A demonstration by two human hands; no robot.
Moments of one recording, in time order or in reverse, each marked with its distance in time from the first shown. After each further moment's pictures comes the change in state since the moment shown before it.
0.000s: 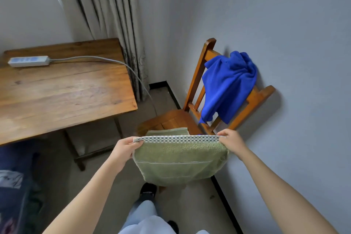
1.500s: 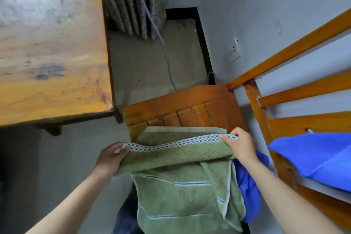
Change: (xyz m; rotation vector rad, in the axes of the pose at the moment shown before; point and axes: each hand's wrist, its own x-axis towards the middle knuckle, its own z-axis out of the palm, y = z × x) left_hand 0.323 -0.189 -0.017 0.181 0.324 -0.465; right_hand 0.334 0.102 0.231 -0.159 -0.084 0.165
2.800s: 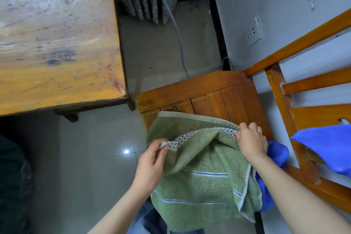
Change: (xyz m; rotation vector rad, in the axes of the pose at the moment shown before) left_hand -0.068 0.006 0.044 0.006 -0.050 0.471; right_hand -0.011 -0.001 0.023 -0.799 -0.113 -0.083
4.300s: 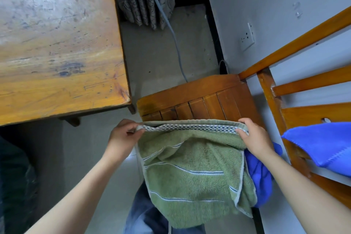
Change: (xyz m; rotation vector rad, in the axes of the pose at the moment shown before) left_hand 0.058 0.007 -0.068 0.244 0.062 -0.075; right_hand -0.006 0.020 -0.026 0.384 0.025 -0.069
